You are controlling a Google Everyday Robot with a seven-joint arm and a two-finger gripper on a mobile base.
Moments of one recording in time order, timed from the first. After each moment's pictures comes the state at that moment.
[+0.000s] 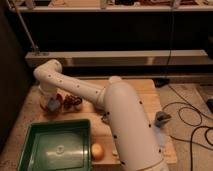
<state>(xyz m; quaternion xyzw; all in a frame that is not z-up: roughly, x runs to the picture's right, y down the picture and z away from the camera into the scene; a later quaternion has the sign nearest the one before) -0.335 0.058 0.848 0.05 -0.36 -0.87 0.35</state>
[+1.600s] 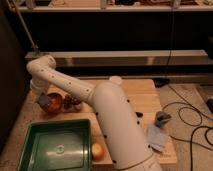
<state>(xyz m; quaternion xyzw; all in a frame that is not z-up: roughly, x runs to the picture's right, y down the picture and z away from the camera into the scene) -0.385 0.030 0.842 0.10 -0.38 -0.85 0.36</state>
